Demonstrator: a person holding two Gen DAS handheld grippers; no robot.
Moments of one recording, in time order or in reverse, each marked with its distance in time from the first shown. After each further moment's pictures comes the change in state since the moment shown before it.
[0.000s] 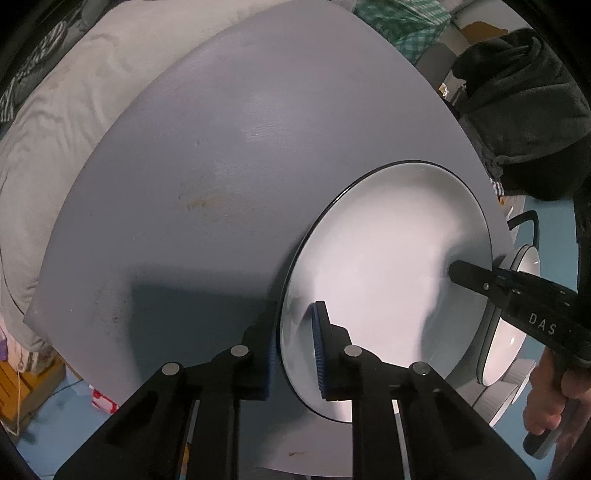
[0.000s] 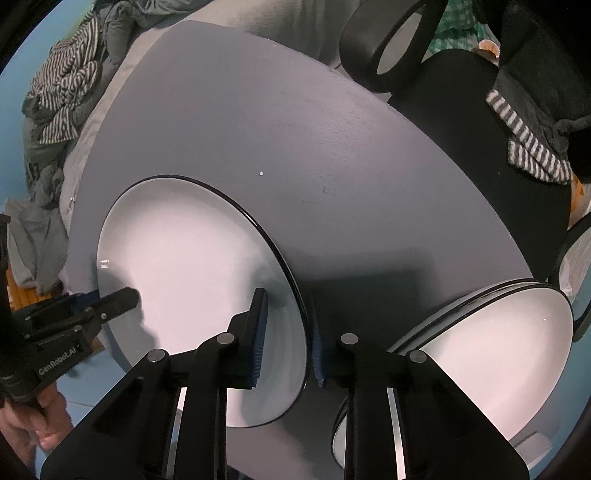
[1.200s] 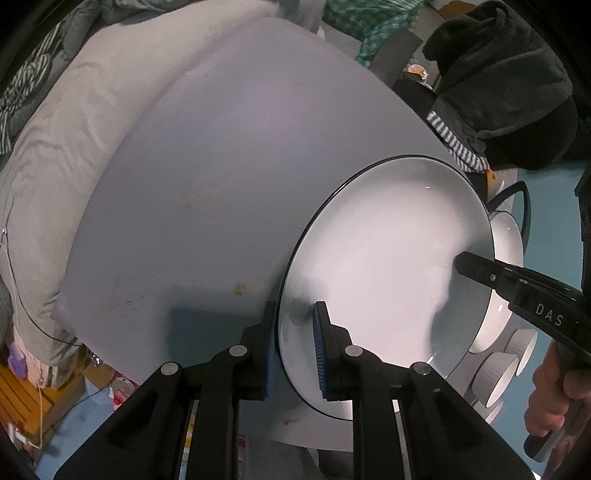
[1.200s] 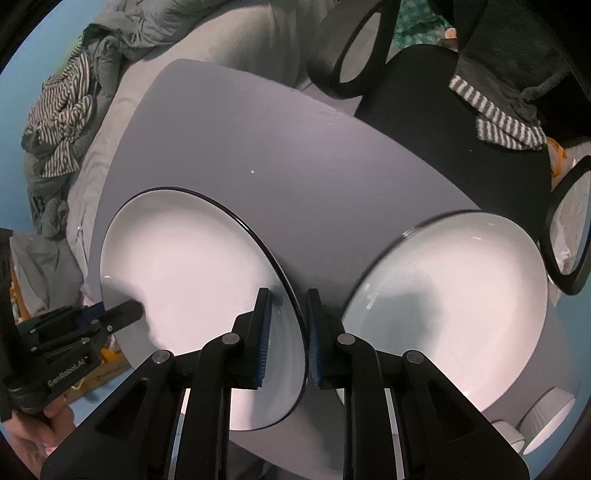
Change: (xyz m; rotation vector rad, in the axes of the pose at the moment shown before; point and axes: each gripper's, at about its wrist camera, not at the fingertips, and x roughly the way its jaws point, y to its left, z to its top) left arm -0.032 -0.058 -0.011 0.119 0.009 0.029; right arm -0.044 -0.021 -0.031 0.104 -0.061 0.036
